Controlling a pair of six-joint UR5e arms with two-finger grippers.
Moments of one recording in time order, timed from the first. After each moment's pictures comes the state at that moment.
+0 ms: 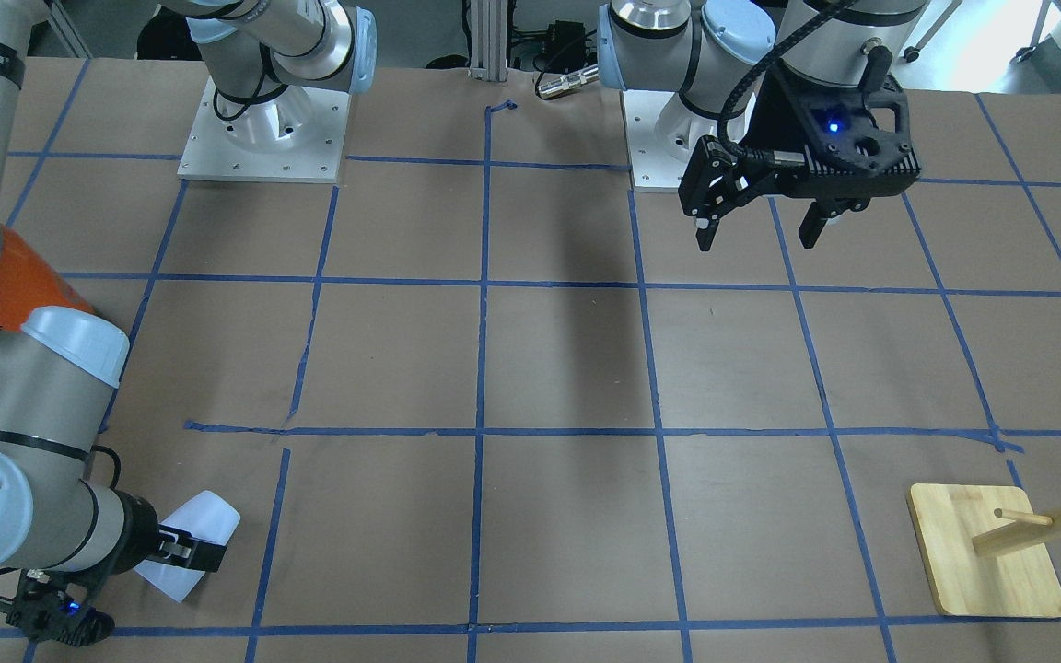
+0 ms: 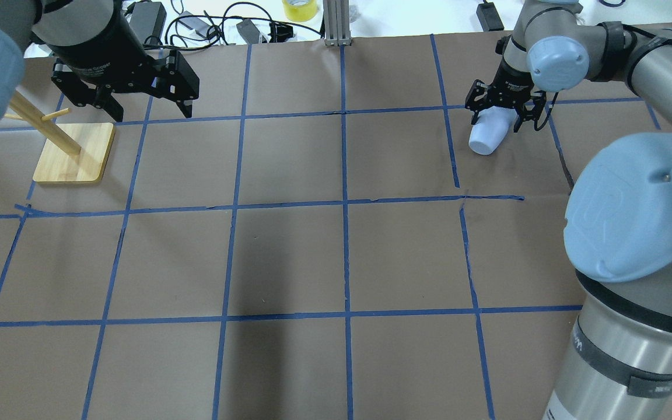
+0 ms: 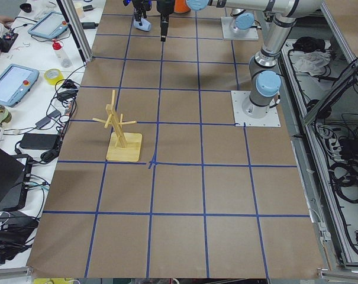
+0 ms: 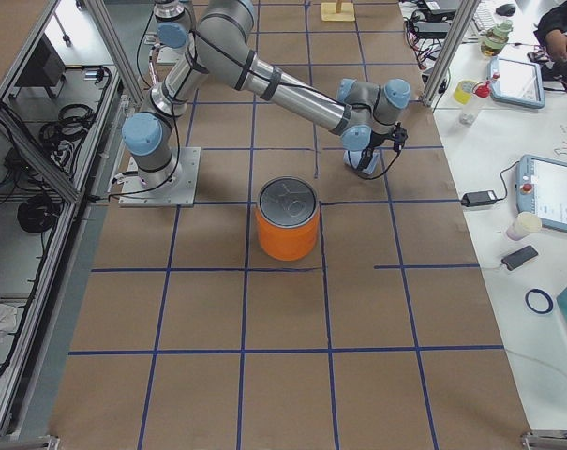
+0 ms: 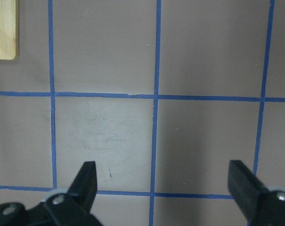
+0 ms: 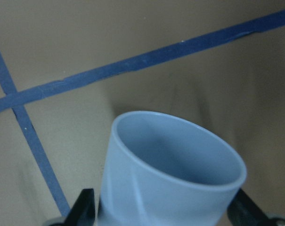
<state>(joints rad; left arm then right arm) -1.60 -1.57 -1.52 -1.51 1.61 -0.06 1.42 -0.87 1.33 -1.92 -1.54 0.13</state>
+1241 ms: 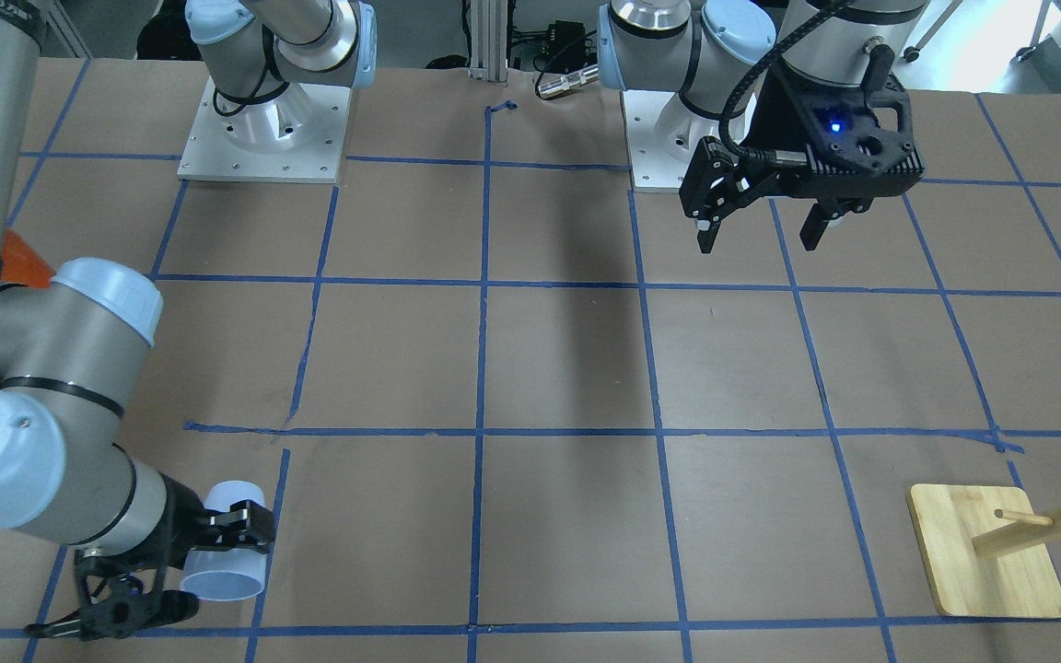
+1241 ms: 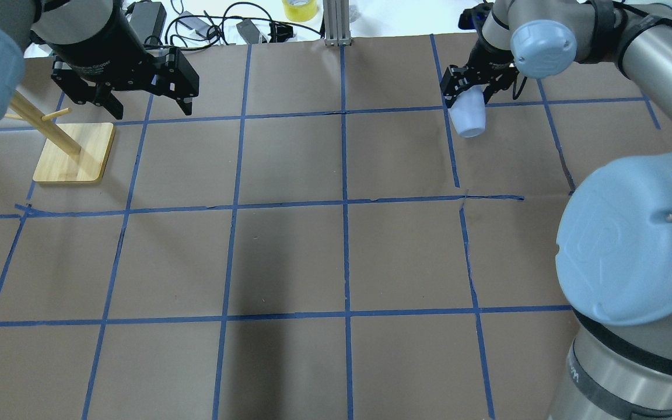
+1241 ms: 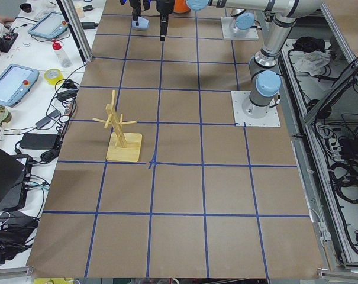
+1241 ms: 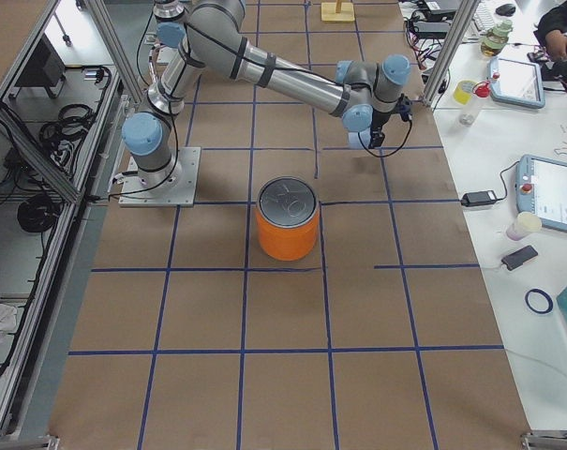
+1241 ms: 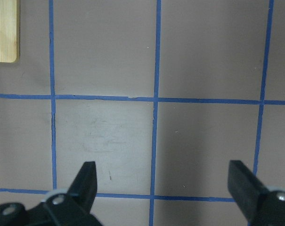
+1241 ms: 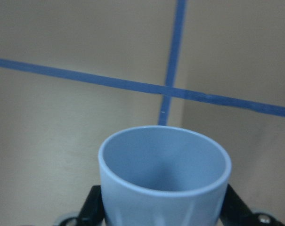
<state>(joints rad) -1.60 -1.57 -1.51 -1.50 1.61 -0.06 1.53 -0.95 1.30 -1.93 -1.44 -0.29</state>
